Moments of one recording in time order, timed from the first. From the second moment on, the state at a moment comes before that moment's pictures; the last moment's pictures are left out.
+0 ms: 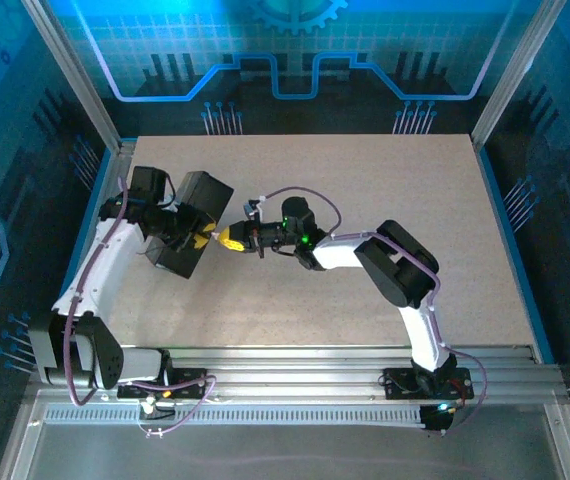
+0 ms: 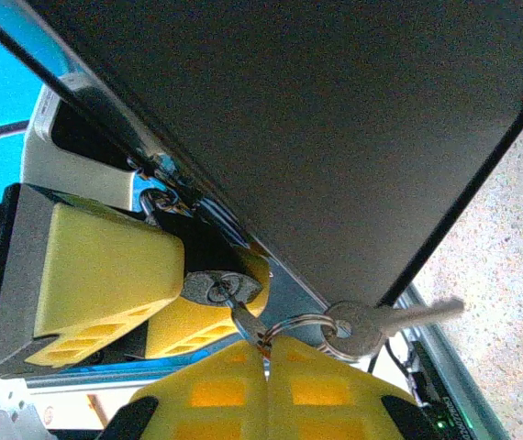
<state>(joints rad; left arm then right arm) -0.01 1.33 1.16 -0.94 0.52 -0.98 0.76 2.11 1.20 0.90 -0.82 1.62</state>
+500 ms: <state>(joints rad) -0.01 1.30 1.16 -0.94 0.56 -1.00 0.79 1.97 1.18 0.63 -0.73 1.30</state>
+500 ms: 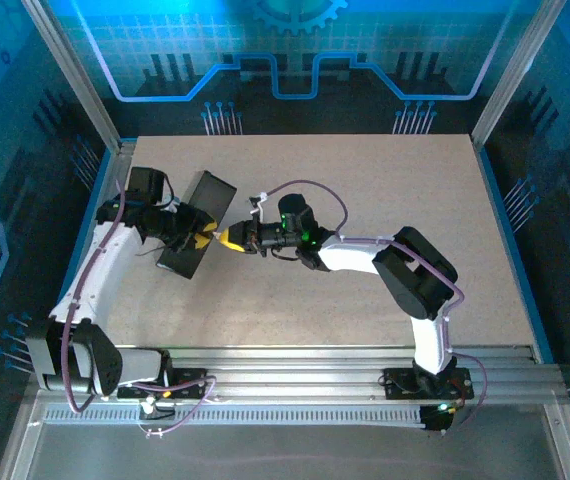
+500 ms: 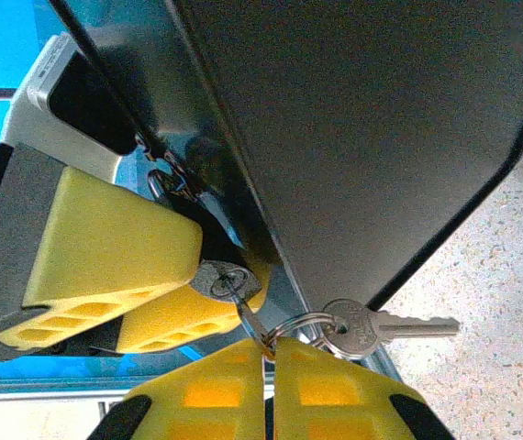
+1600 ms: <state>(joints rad) -0.04 1.29 1.11 -0.94 0.65 -0.99 0.81 1.87 1.21 0.27 -0.73 0.68</state>
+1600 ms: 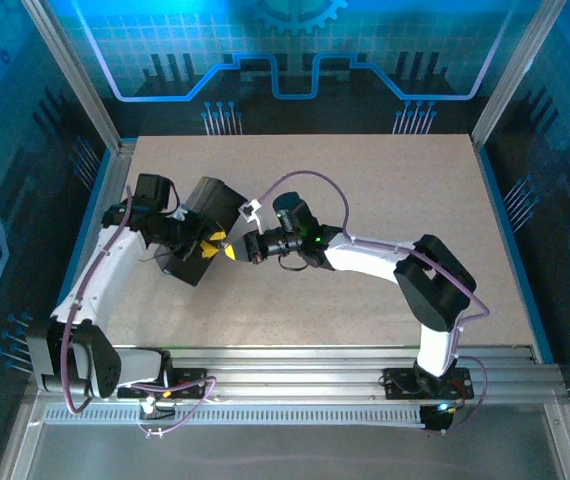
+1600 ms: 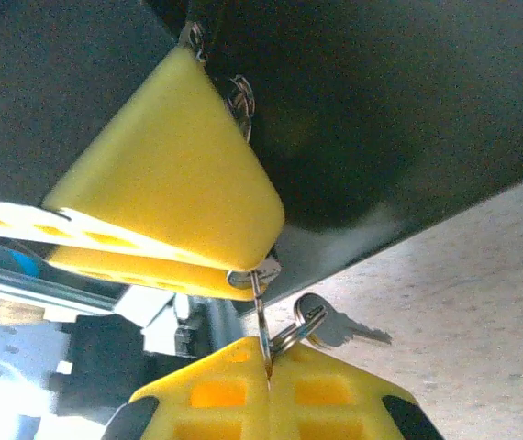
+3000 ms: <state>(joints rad) -0.01 1.29 1.11 -0.92 0.72 -0.98 0.74 1.83 1.26 0.13 -0.84 0.60</state>
